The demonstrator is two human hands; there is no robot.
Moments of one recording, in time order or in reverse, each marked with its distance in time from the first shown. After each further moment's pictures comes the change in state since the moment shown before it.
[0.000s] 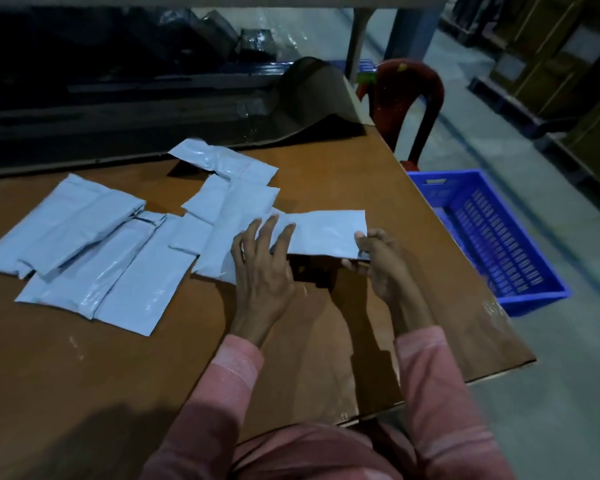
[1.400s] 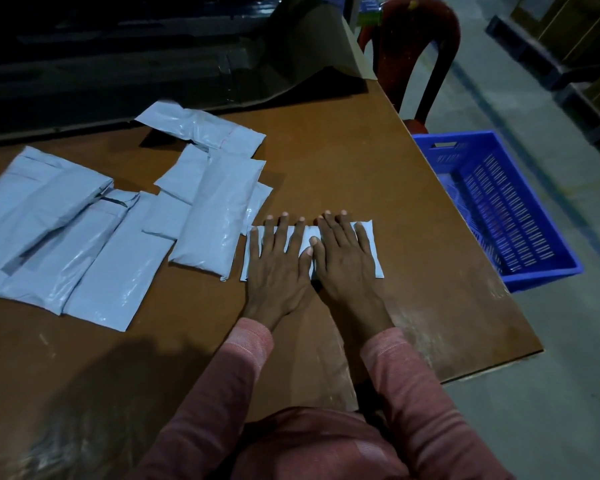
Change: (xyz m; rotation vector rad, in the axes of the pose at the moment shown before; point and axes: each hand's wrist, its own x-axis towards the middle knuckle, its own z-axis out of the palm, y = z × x) left_hand -0.012 0.000 0.092 0.181 -0.362 0.026; right_hand 0.043 0.097 0.004 -1.385 0.115 -0.796
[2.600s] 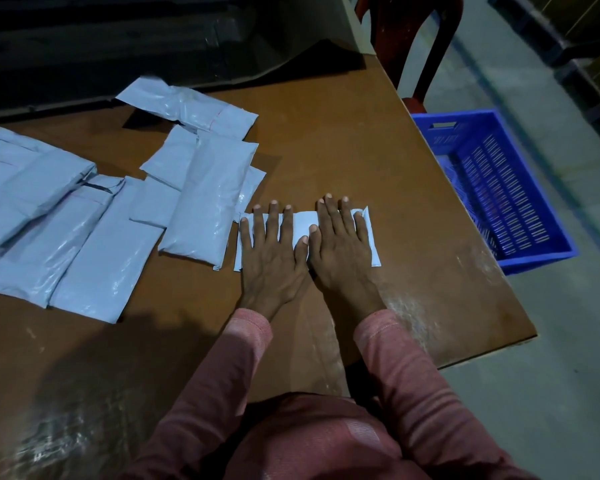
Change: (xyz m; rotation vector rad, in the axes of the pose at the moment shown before) left_hand 0.000 0.007 0.000 0.035 -0.063 -0.087; right_hand 0.001 -0.002 0.004 -0.092 -0.093 0.084
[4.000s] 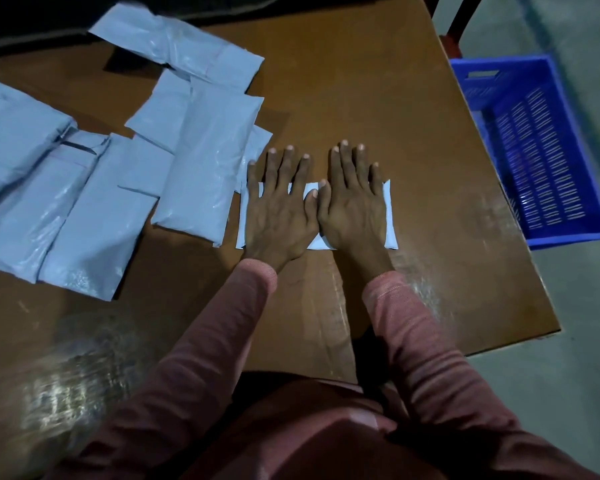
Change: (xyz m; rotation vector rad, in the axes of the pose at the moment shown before) left_hand 0.039 -0.005 0.002 -0.001 0.048 0.074; right_hand 0.038 -0.001 0.003 -0.019 -0.007 -0.010
